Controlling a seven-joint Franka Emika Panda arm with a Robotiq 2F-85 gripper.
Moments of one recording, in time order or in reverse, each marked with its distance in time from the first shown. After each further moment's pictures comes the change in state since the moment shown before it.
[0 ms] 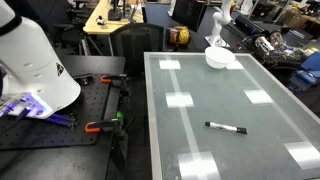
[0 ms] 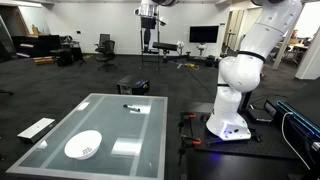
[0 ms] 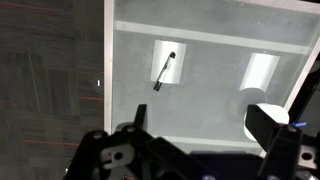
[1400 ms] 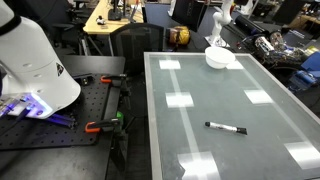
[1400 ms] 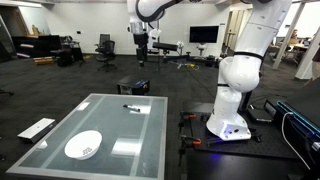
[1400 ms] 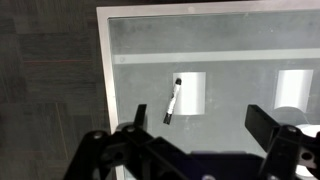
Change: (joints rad) arm -0.026 0.147 0.134 -0.026 -0.085 0.016 0.304
